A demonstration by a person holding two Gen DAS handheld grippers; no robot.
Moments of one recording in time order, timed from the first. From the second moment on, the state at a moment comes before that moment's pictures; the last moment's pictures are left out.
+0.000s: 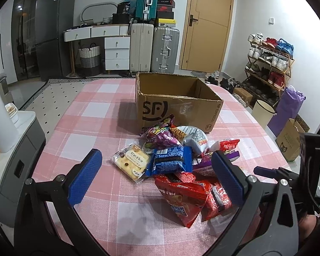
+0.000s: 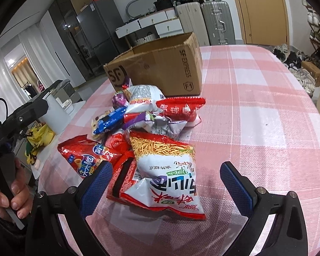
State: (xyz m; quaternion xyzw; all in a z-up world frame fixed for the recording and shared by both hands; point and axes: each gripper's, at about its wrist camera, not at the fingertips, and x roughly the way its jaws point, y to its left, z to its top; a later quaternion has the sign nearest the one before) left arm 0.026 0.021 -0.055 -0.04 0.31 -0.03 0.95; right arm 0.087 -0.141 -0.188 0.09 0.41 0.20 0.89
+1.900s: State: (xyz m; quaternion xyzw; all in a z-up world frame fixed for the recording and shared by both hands) left arm 0.013 0.023 -0.078 -0.08 0.35 -0.11 0.93; right arm 0.074 -0.154 -0.178 0.12 0.38 0.24 0.89
